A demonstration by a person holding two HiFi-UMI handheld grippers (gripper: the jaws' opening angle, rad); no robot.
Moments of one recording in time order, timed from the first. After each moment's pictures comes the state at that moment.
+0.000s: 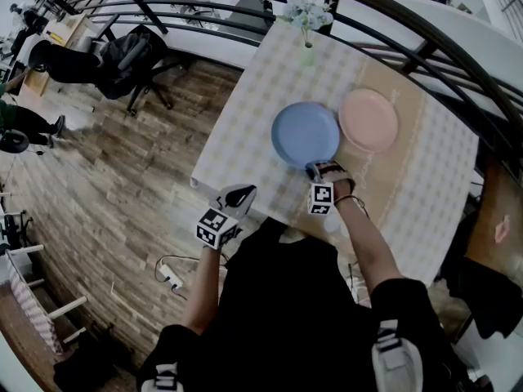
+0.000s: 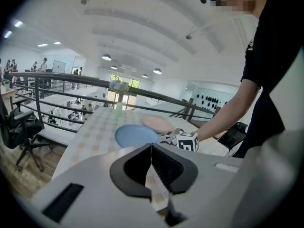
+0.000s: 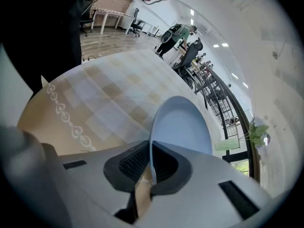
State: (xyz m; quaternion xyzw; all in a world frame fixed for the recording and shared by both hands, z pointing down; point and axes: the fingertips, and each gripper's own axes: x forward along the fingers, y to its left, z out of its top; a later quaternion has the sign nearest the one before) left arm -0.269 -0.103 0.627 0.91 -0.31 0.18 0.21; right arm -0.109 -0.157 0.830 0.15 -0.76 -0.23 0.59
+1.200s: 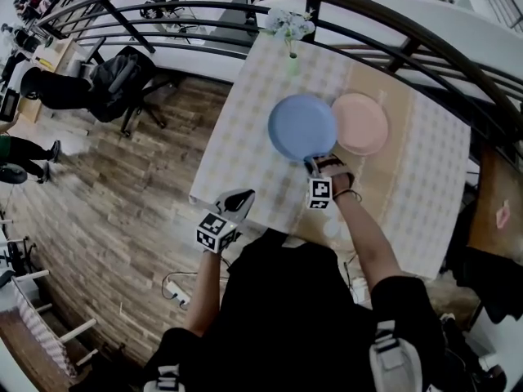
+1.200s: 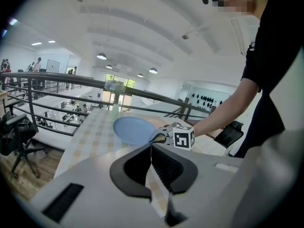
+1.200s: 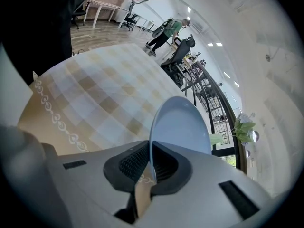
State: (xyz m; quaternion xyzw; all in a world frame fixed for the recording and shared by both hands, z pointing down) left arm -0.262 -0.128 0.619 0.92 -0.28 0.18 0.20; right arm -0.095 -0.212 0.791 0.20 -0.74 -0.25 0.59
